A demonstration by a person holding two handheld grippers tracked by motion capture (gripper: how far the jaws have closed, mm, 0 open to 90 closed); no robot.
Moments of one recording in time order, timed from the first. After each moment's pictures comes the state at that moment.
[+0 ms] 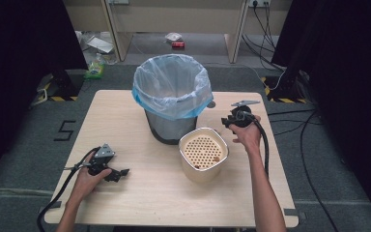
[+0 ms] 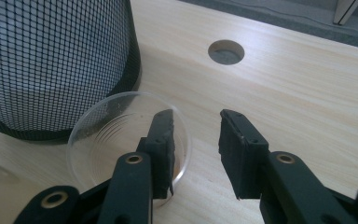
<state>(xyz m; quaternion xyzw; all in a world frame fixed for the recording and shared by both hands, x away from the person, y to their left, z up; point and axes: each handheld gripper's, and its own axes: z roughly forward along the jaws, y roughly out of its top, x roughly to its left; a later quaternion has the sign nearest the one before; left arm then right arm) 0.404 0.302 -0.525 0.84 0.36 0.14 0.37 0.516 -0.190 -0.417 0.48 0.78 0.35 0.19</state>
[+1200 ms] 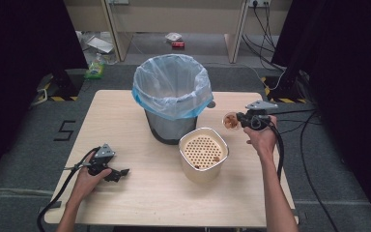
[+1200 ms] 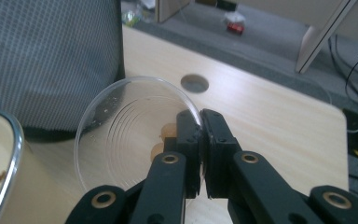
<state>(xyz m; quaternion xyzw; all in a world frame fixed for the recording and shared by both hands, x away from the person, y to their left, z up) 0.404 0.302 -0.525 0.84 0.36 0.14 0.37 0.480 -0.224 -0.384 0.43 0.77 0.39 0.28</state>
